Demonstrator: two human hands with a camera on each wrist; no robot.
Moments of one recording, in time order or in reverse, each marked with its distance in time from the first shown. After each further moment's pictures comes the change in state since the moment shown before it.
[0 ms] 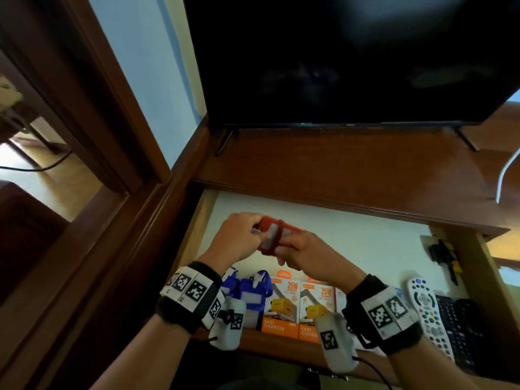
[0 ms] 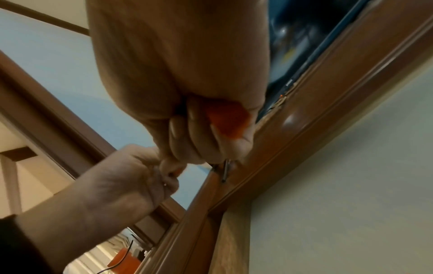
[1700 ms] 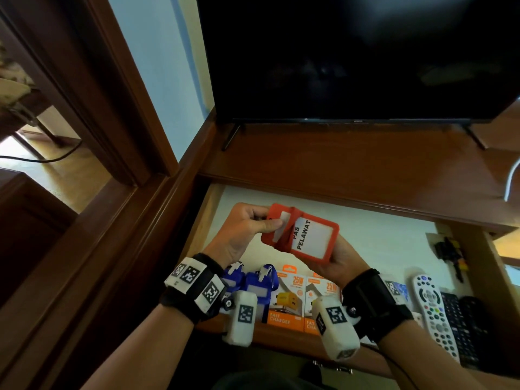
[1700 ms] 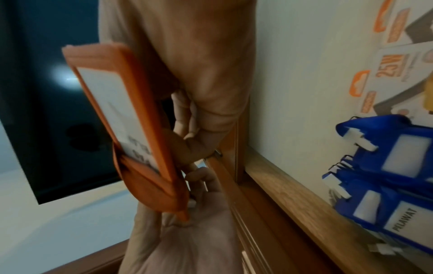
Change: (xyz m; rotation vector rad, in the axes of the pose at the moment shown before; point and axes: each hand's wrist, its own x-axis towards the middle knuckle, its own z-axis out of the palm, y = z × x) left_hand -0.008 -0.015 -0.004 -0.898 -0.072 0.077; right_hand -0.006 0.003 0.008 1.397 0.196 0.284
